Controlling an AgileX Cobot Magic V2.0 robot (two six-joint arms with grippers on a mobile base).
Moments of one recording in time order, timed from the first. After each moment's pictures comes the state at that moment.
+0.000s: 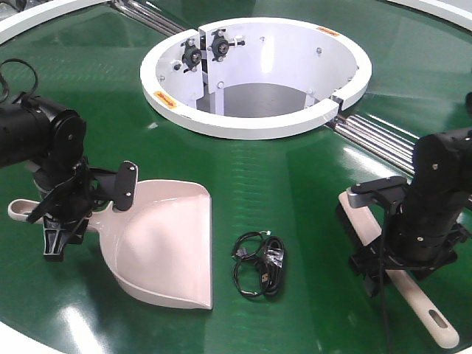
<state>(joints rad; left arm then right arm) -0.29 1.83 -1.31 0.20 1.09 1.16 0.19 1.68 -1.03 -0.02 1.07 -0.07</state>
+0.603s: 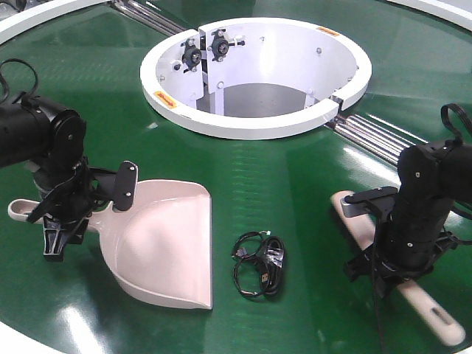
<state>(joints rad) -0.29 1.83 -1.31 0.20 1.09 1.16 0.19 1.74 -1.03 -0.03 1.04 -0.07</state>
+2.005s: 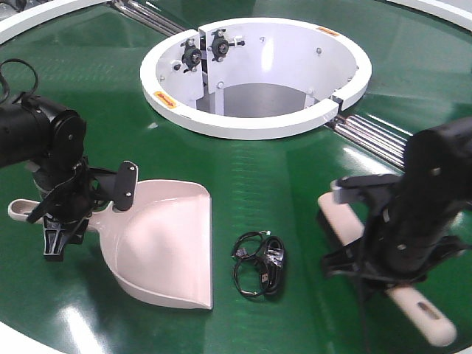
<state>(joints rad) -0.29 1.83 -1.31 0.20 1.09 1.16 0.41 1.52 -1.03 0.02 1.18 0.25</state>
